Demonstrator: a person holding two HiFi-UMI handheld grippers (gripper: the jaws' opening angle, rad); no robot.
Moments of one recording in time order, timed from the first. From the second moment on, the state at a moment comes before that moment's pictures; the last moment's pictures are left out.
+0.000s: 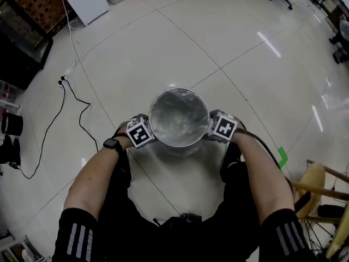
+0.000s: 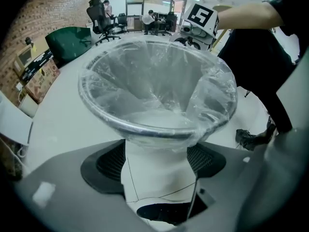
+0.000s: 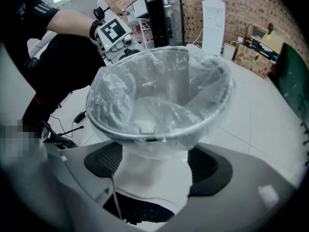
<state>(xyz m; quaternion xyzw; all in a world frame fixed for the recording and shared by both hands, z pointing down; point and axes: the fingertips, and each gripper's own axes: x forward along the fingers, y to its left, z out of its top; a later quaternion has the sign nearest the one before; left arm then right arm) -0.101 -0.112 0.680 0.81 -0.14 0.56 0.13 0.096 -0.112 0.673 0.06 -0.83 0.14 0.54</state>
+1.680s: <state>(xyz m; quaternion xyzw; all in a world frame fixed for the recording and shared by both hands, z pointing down) -0.097 -0.146 0.415 0.85 -0.36 0.38 0.00 0.076 -0.147 0.402 0.30 -0.89 -0.01 0.33</state>
